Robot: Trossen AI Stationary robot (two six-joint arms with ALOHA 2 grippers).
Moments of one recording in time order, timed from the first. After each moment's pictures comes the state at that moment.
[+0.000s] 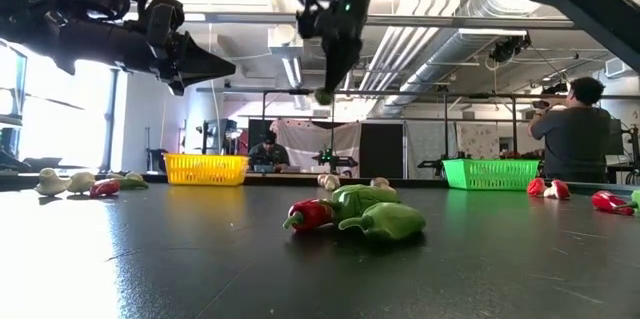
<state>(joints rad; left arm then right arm) 0.30 0.99 0.17 0.75 0.02 -0.08 -0.34 2.23 2.35 -1.40 -0.02 -0.19</state>
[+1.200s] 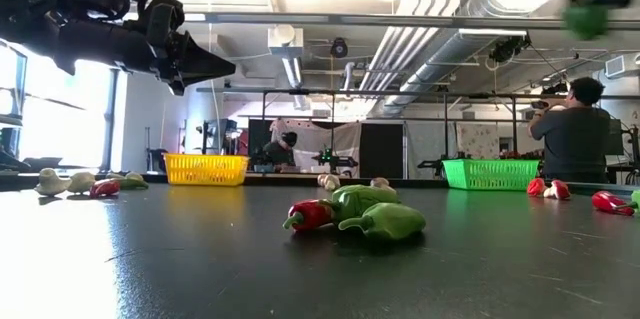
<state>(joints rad) 0.30 0.99 0.17 0.75 0.02 -0.08 0.48 1.28 1.10 -0.96 -0.03 1.14</state>
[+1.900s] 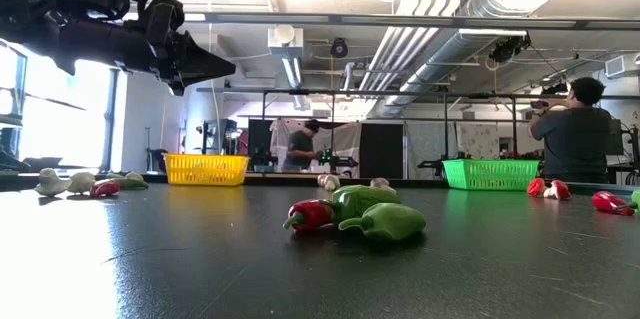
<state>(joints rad) 0.30 0.99 0.17 0.75 0.02 -0.08 0.97 1.22 0.79 -0.76 -0.13 2.01</state>
